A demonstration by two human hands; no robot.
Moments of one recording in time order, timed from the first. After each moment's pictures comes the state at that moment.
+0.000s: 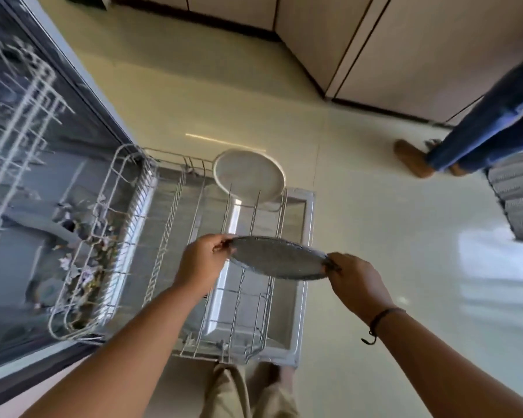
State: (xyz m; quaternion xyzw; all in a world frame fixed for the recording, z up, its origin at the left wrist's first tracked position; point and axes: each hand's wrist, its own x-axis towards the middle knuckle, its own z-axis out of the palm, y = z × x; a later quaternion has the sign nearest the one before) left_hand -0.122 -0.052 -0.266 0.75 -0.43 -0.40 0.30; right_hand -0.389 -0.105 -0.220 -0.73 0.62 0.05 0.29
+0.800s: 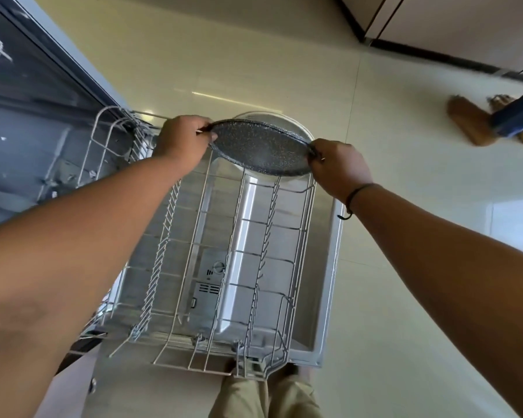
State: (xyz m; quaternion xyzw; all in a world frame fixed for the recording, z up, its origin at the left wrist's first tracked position) left_hand -0.006 -0.228 -0.349 0.79 -0.50 -0.27 0.21; right_hand -0.275 -0.281 -0.346 -0.80 0.55 -0.03 0.22
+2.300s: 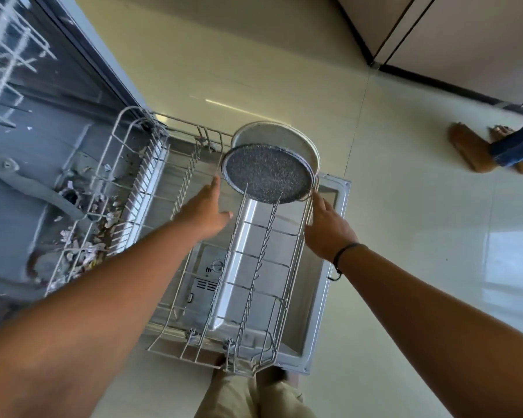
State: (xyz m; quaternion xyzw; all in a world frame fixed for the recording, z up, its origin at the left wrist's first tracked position) left_hand -0.057 -0.131 -0.357 0.78 -0.48 -0.41 0.02; right_hand -0.296 -0.199 -0.355 -0.75 0.56 0.12 0.33
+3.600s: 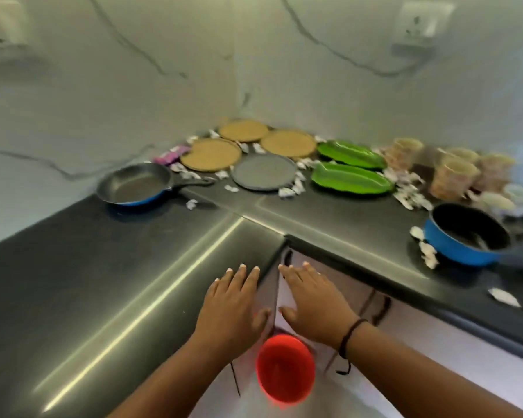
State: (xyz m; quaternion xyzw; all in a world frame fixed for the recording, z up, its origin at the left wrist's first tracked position) left_hand -0.226 0.775 0.081 0.97 0.23 0.02 0.11; right_hand -0.094 0.651 0.074 -0.85 -0.51 0.06 0.09
